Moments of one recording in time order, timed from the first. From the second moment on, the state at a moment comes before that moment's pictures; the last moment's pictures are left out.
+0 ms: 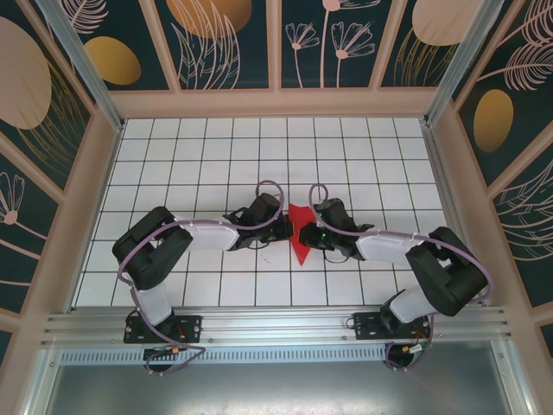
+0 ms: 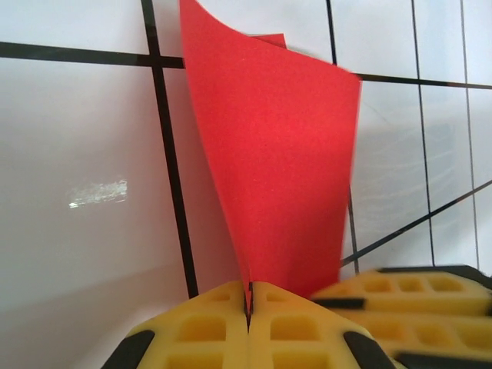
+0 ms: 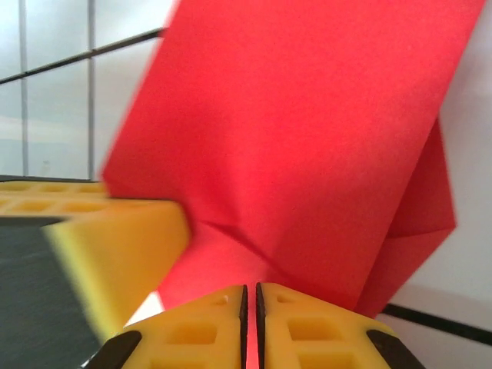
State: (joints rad) left arm -0.83 1.81 0.87 0.15 0.18 -0.90; right arm 0.66 1.44 0.54 0.06 -0.23 0.76
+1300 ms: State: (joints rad) left arm -0.85 1.86 0.95 0.09 0.17 -0.86; right arm 0.69 1.27 0.43 0.02 -0.32 0.82
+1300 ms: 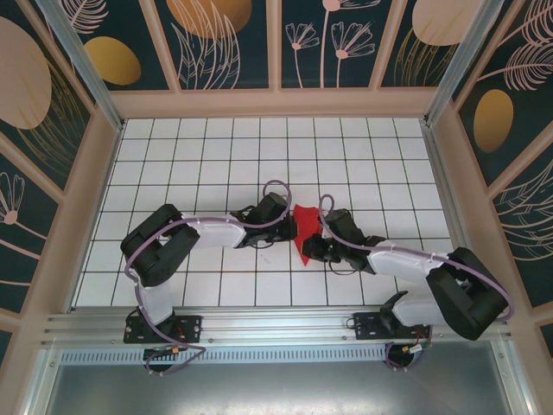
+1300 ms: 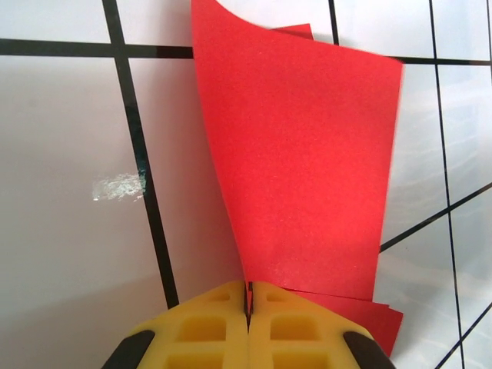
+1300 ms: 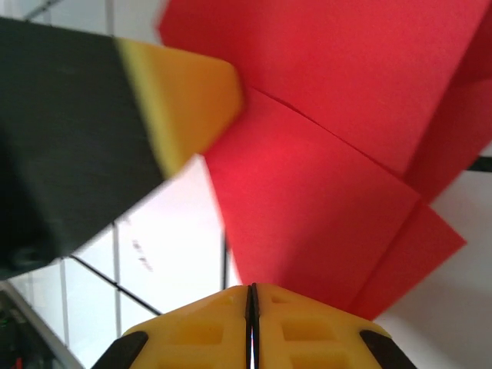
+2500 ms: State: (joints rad) left arm -0.86 1.86 0.95 0.07 0.16 -0.86; right arm 0.73 1.31 0.44 -0.01 -0.33 0.81
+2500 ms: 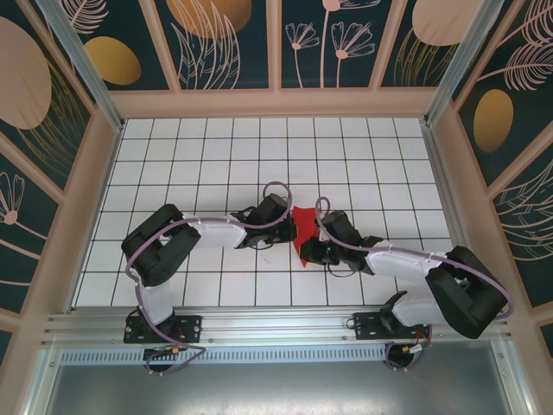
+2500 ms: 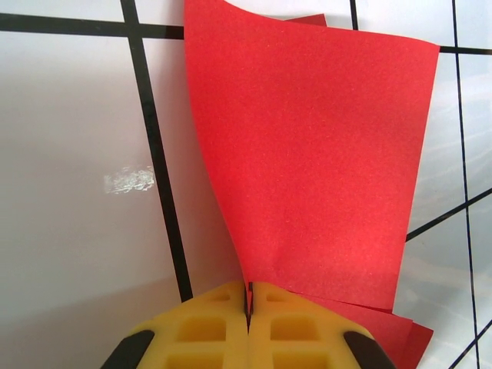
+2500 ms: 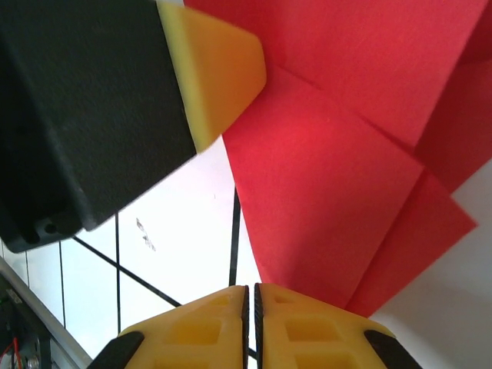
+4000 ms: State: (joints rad) left arm -0.86 1.86 1.01 0.03 0.16 -0.86; right arm 1.12 1.42 0.43 0.20 0.51 0.39
